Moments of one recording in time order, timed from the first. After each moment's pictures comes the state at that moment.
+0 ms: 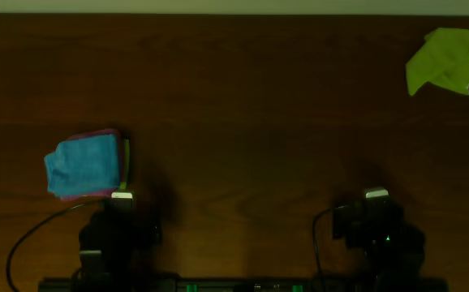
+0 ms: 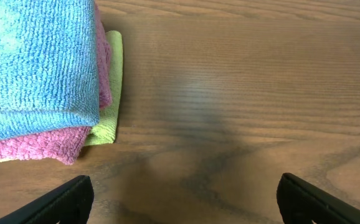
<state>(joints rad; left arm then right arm) 0.00 0.01 0.18 -0.80 0.12 -0.04 -0.07 0.01 0.18 -0.74 -0.12 -0.19</state>
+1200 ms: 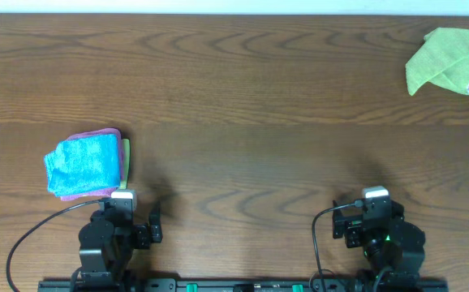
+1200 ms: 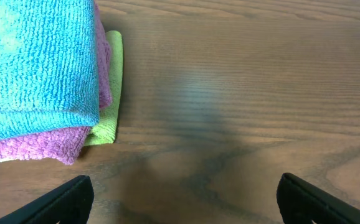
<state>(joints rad) 0.00 0.01 0.18 -0.80 0.12 -0.04 -0.07 0.01 0.18 -0.74 -0.12 -0.19</state>
